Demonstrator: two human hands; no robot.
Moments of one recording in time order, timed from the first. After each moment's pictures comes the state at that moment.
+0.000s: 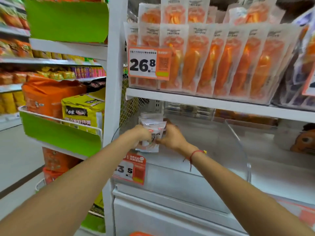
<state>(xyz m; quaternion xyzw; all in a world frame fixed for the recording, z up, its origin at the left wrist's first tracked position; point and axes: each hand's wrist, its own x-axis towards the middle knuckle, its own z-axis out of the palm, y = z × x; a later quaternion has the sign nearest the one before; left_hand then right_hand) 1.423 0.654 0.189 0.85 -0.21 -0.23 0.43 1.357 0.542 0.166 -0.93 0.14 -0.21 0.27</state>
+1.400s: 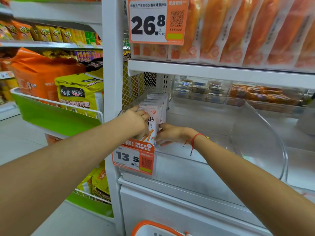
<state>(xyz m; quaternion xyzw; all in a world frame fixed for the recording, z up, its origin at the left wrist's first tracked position) 1.437 0.664 0.187 0.81 -0.43 0.02 -0.40 1.405 0.535 0.124 -0.86 0.19 0.10 0.47</state>
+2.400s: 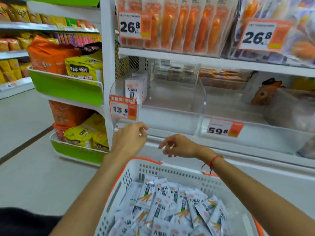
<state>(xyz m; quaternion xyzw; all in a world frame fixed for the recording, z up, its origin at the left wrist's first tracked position) 1.244 0.782 0.116 0.88 -0.37 0.05 0.28 1.142 0.615 0.100 -0.93 0.13 0.03 0.35</state>
